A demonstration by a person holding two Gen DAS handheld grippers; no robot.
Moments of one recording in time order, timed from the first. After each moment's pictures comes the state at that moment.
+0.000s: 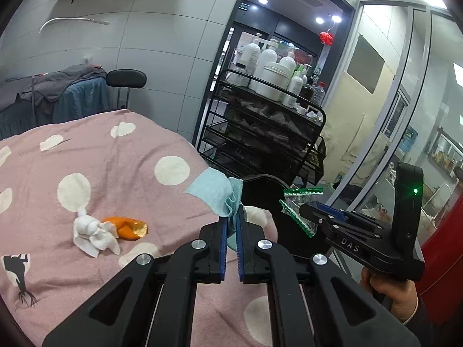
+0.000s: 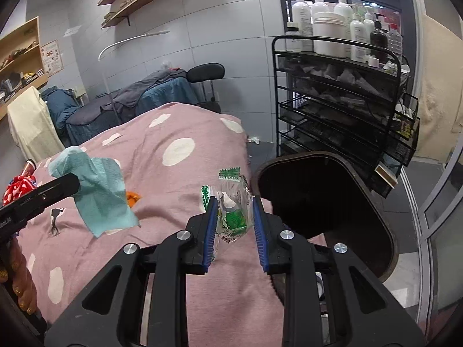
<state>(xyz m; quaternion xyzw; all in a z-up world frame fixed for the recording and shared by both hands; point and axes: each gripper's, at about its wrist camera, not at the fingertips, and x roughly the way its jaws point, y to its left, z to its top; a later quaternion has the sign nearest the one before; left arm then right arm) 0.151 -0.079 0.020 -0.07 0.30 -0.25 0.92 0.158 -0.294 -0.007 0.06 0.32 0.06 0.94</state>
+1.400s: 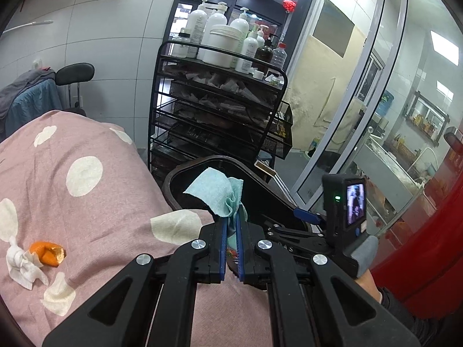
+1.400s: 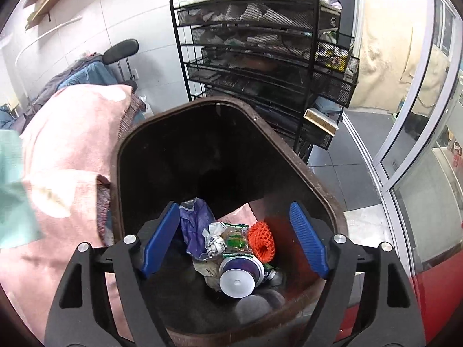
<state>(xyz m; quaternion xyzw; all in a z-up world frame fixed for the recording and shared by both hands) 0.183 -0.190 0.000 -0.02 0.34 -0.34 0.88 0.199 -0.405 -0.096 0.09 0.40 -0.10 0.91</state>
